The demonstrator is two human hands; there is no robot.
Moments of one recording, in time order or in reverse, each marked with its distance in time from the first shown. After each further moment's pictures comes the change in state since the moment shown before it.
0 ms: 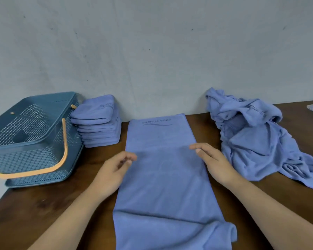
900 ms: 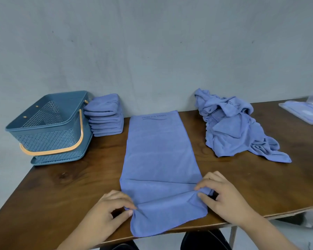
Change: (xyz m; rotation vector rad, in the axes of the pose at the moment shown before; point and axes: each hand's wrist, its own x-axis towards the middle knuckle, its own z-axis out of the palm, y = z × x) left_hand -0.204 0.026 0.005 0.228 -0.170 0.243; right_hand -0.209 -0.045 -0.009 -0.440 -0.107 -0.200
